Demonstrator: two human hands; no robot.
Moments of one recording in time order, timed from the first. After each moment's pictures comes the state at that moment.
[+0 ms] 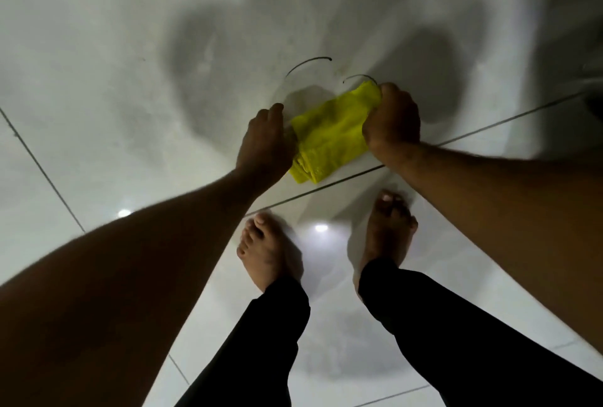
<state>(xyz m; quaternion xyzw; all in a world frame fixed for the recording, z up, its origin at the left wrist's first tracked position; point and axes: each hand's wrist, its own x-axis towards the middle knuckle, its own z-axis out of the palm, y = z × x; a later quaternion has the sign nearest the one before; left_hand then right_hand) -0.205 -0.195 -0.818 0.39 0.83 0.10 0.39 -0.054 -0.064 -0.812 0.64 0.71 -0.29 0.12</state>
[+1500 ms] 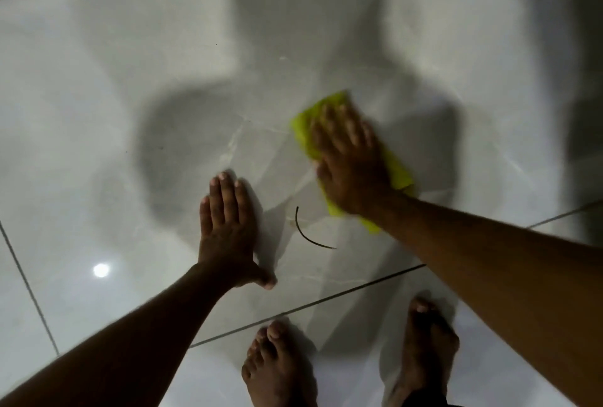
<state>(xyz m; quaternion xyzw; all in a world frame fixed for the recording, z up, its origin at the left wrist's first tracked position) -0.288 -0.232 -0.857 0.44 0.78 -0.14 0.43 -0.143 -0.043 -0.910 0.28 0.96 -0.06 0.02</state>
